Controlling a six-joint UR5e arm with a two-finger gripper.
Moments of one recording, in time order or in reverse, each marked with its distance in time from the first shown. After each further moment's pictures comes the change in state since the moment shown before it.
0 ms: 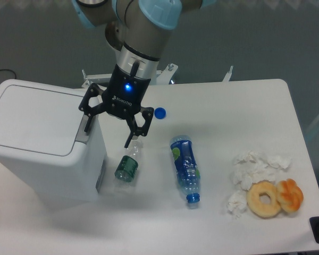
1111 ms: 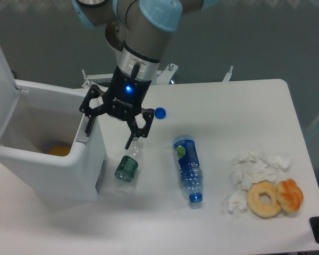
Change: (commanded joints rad) arm 0.003 -0.002 0.024 0.005 0.002 0.005
